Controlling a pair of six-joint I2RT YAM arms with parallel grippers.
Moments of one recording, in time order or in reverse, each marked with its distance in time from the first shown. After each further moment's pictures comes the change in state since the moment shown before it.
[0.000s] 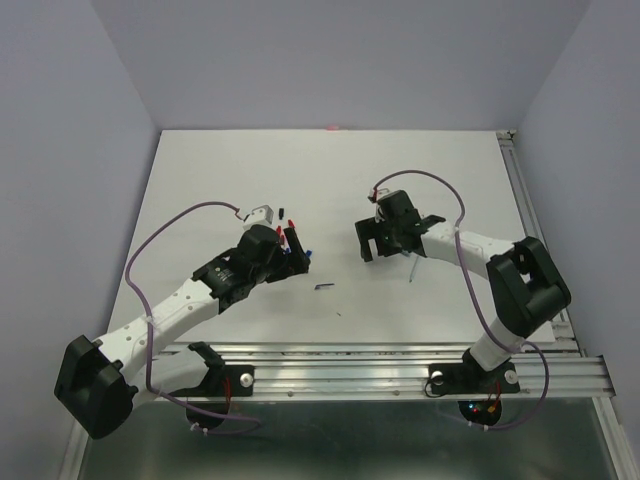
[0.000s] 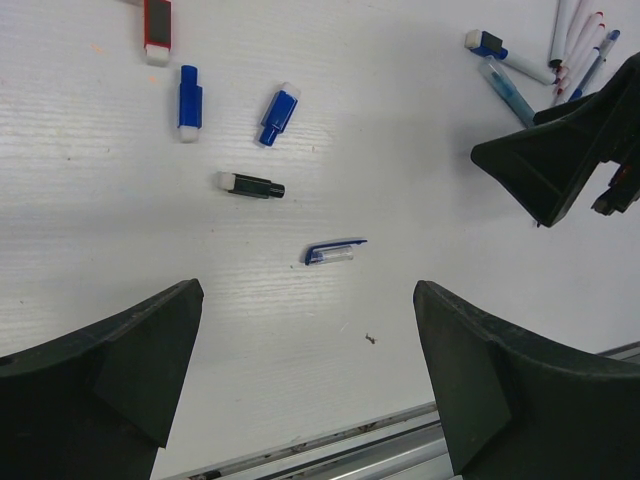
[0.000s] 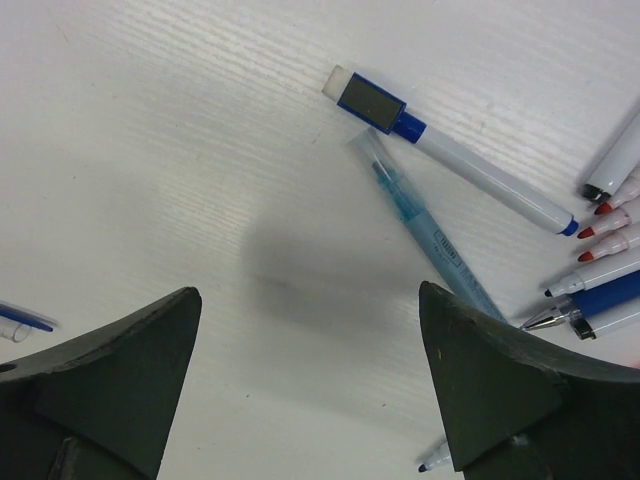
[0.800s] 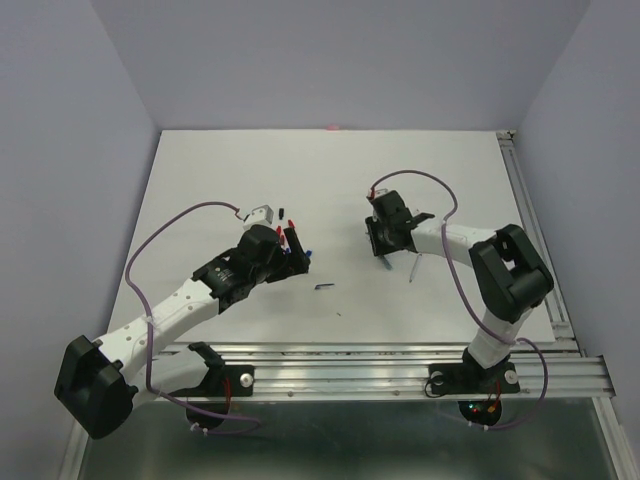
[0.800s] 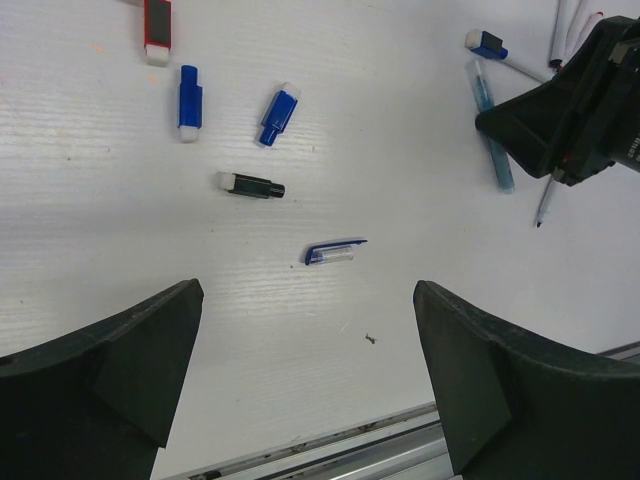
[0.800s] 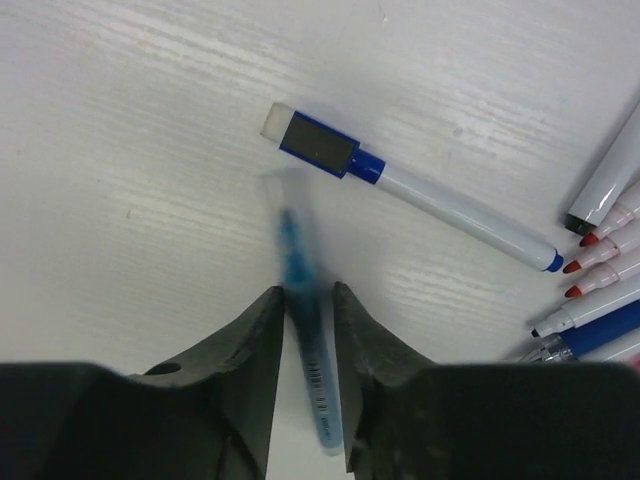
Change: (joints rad) left arm 0.000 0.000 0.000 0.000 0.000 0.000; right arm 0.000 0.126 0.061 0.021 0.072 0.013
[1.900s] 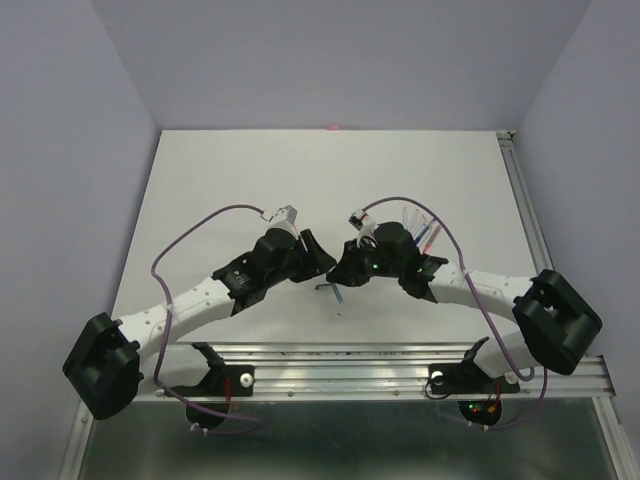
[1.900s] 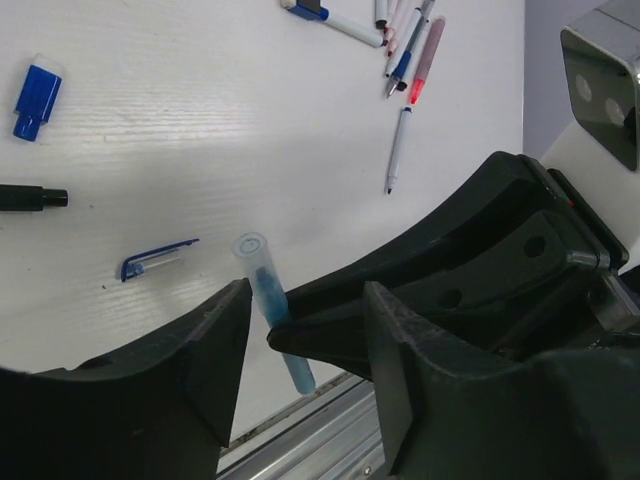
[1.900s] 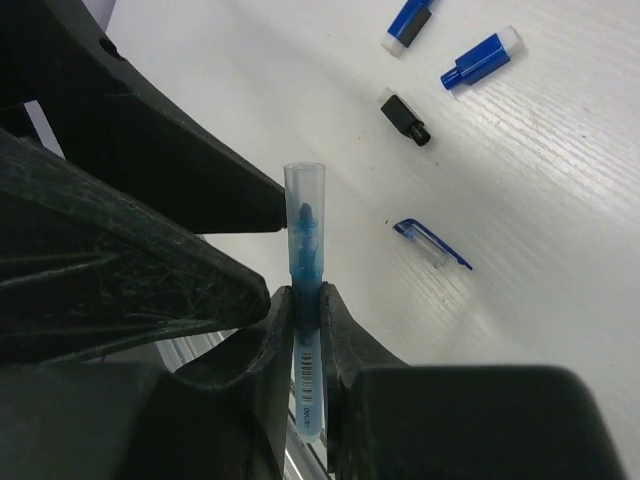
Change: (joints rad) left arm -0.089 0.097 -0.049 0.332 0.156 -0.155; right arm 0.236 -0.357 -0.348 0.496 -0.494 0.355
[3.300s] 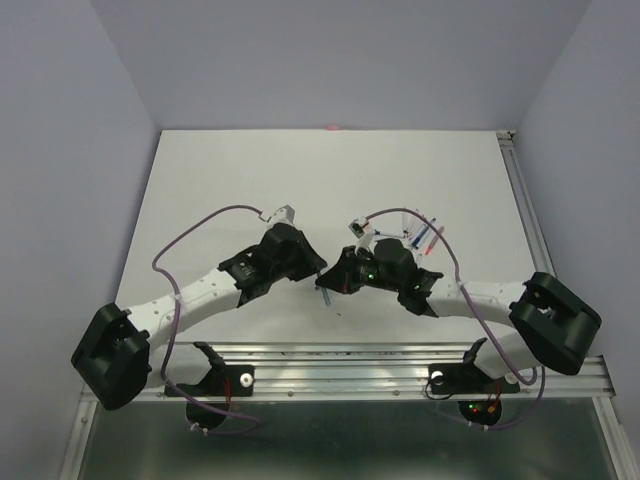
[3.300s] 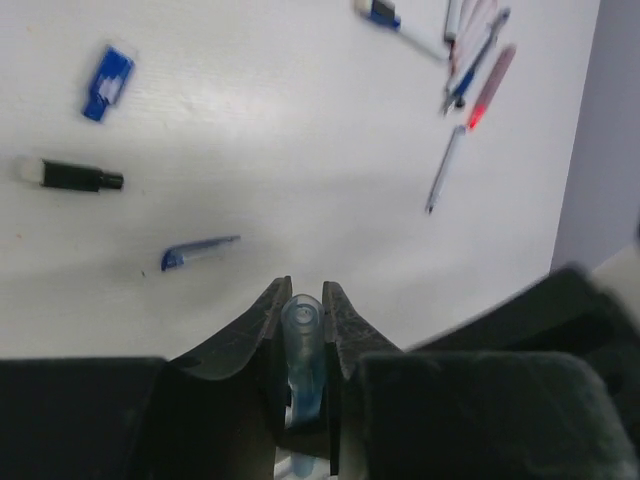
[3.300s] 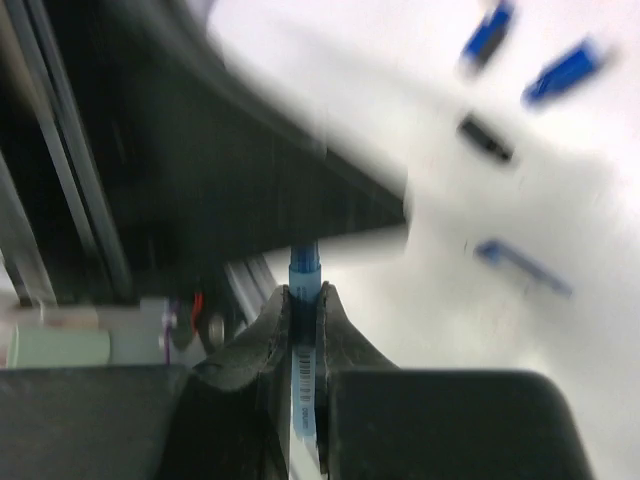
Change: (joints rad) left arm 0.009 0.077 0.053 -0.088 -0.064 -0.051; right arm 0.085 -0.005 -0.103 0.237 0.064 0.201
